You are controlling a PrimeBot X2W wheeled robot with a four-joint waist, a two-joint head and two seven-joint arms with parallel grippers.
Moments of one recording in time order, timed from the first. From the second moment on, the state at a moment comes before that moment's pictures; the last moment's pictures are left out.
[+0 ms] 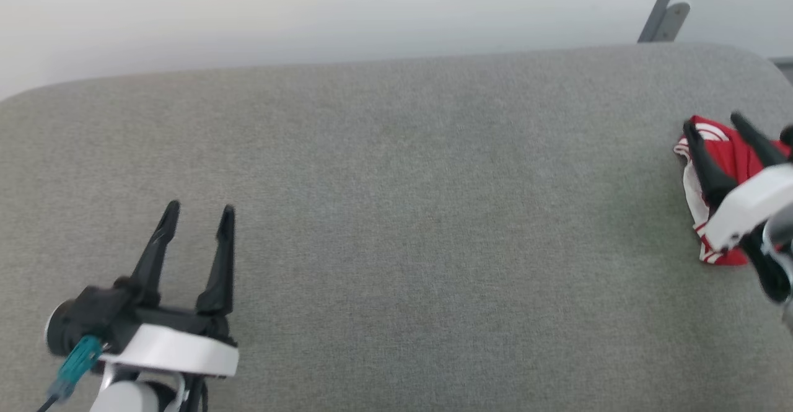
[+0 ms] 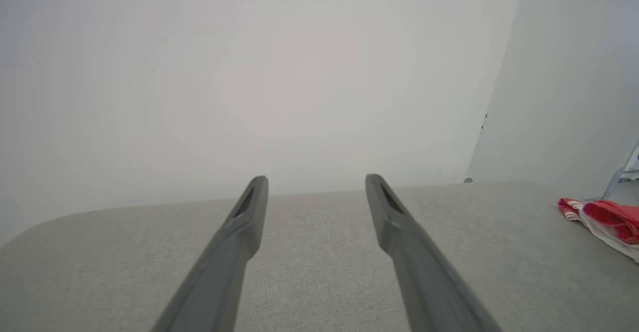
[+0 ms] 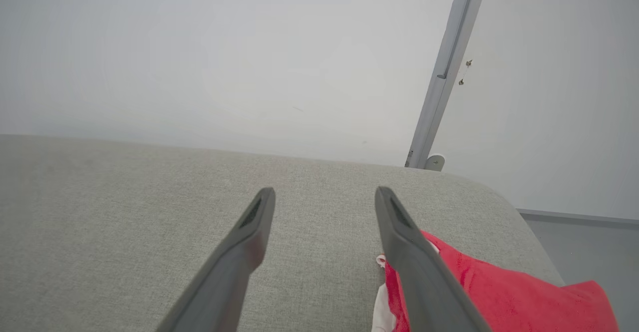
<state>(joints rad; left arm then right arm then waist) -0.09 0.22 -0.08 0.04 -0.30 -0.13 -0.26 -0.71 -0.56 0.55 0.81 0.75 0.13 -0.26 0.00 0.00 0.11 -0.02</state>
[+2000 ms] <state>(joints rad) 0.18 0.12 0.01 0.01 -0.28 -0.13 -0.26 0.12 -0.12 -0.08 0.20 0.34 0.13 -0.26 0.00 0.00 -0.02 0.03</state>
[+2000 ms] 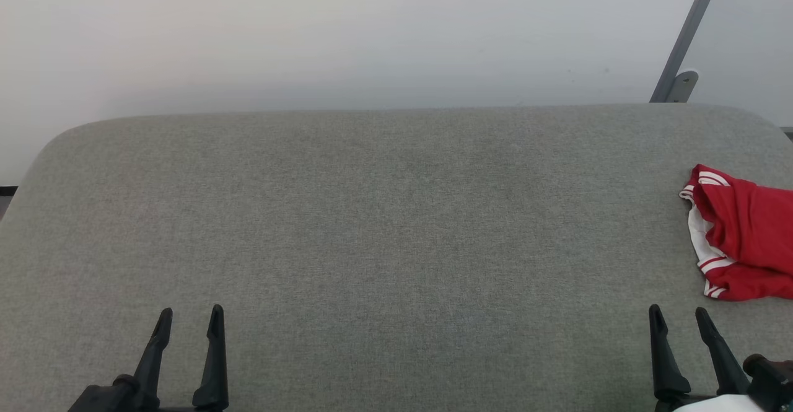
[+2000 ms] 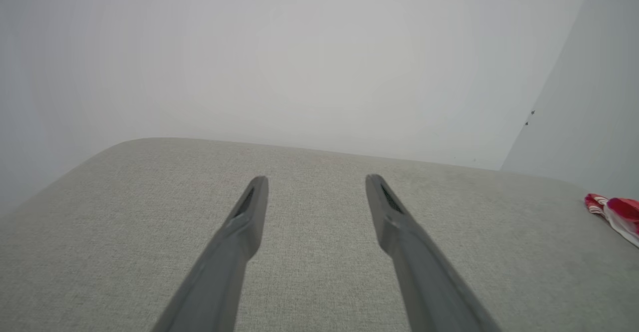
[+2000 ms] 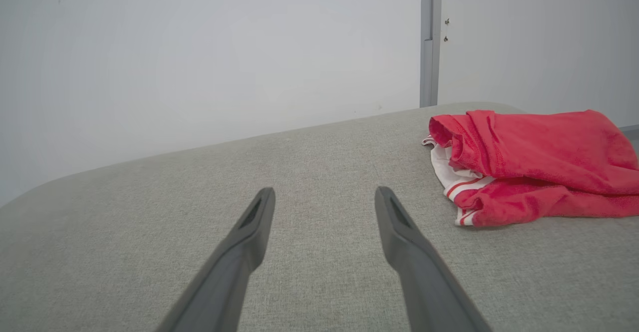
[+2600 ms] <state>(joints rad) 0.18 0.12 0.01 0.02 -0.25 -0.13 -0.26 0.12 -0.13 -0.05 0.16 0.32 0.13 -0.26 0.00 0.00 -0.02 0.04</state>
